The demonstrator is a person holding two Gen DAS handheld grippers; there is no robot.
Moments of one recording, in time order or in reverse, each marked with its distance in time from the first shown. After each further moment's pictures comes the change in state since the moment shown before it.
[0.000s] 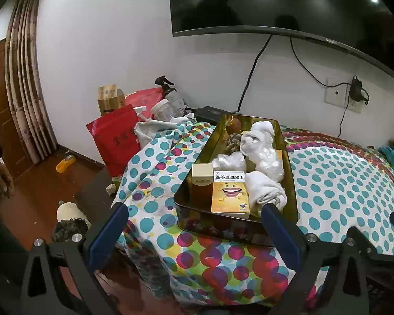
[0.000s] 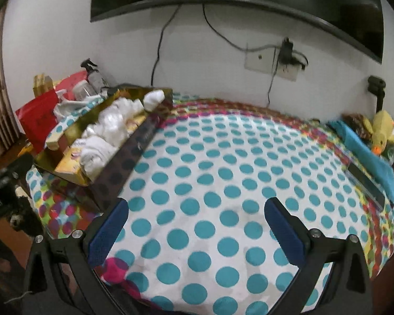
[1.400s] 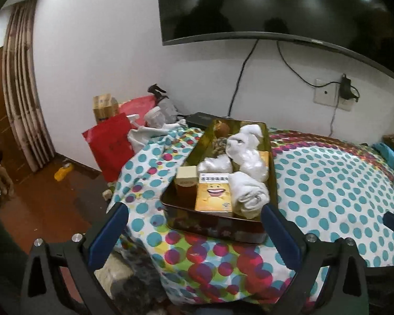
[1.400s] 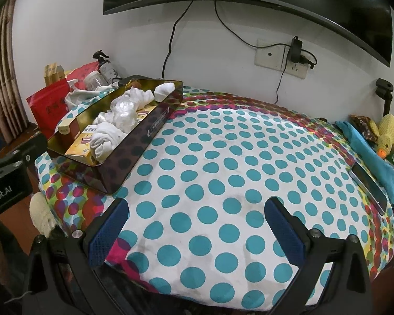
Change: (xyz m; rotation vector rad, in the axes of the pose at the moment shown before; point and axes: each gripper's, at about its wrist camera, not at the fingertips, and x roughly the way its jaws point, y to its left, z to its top) left arm -0.016 -0.022 -0.006 0.025 -0.030 -0.020; right arm -0.011 0.002 -0.008 -0.046 0.014 0.045
